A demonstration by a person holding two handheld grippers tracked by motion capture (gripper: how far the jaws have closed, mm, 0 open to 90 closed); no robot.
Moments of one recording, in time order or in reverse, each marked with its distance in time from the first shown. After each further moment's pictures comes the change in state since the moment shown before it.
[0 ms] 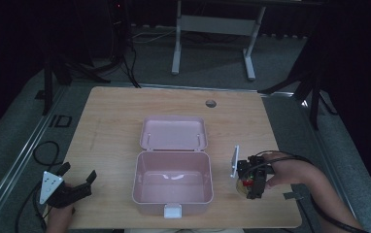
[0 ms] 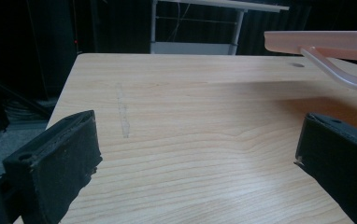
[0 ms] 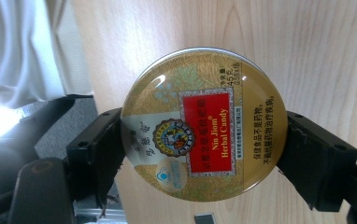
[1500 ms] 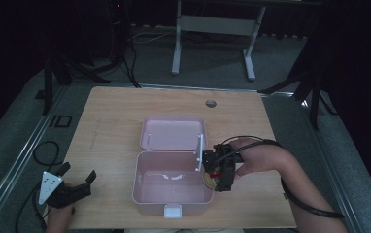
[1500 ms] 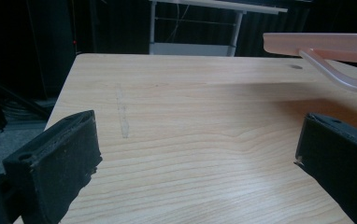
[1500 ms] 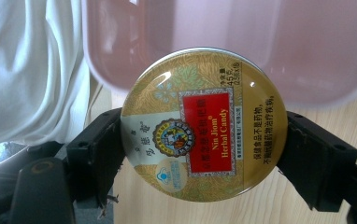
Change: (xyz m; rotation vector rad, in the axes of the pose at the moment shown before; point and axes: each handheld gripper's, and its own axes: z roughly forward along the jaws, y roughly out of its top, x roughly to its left) left arm 0.001 0.000 0.000 -0.007 -0.008 -0.008; right arm 0.023 0.096 -0.067 -0.077 -0.055 -0.166
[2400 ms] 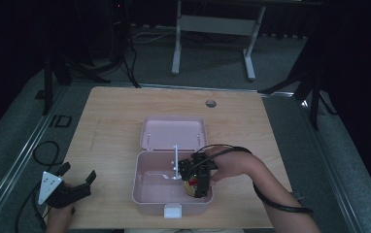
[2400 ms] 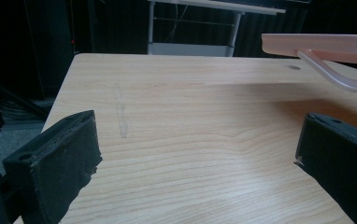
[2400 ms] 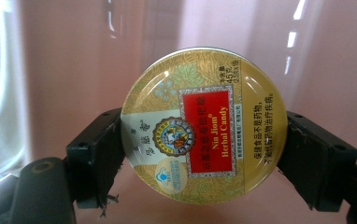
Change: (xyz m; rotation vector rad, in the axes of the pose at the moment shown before) left arm 0.001 0.000 0.000 -0.001 -0.006 -0.003; right arm -0.012 0.051 0.054 0.004 0.056 -0.058
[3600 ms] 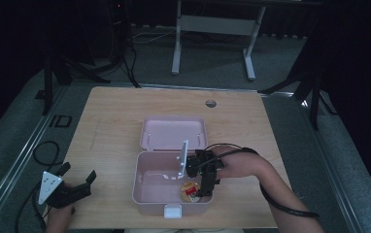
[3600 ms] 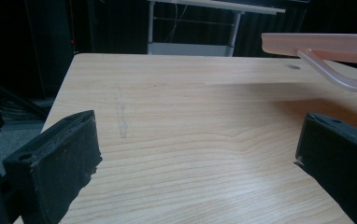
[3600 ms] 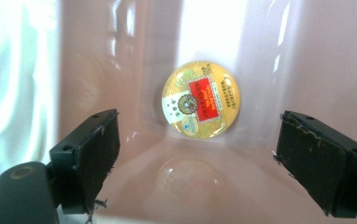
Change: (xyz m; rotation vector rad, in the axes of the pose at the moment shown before) left arm 0.000 0.000 0.000 0.001 0.000 0.001; right arm 0.007 -0.017 -0.019 -0.146 -0.036 0.011
